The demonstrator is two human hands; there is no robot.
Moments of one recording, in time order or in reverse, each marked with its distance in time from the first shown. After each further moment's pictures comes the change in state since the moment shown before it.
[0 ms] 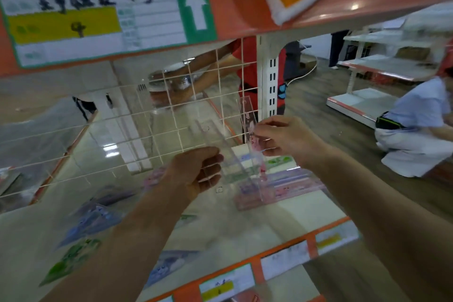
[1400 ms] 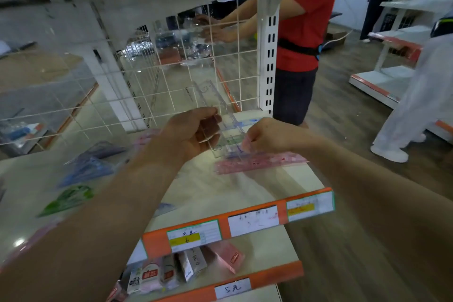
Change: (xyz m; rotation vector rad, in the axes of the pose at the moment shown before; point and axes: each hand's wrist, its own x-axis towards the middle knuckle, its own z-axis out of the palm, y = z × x) left_hand 0.009 -0.013 0.036 -0.065 0.064 -0.001; right_hand 0.010 0.051 -0.020 -0.972 -0.438 -0.068
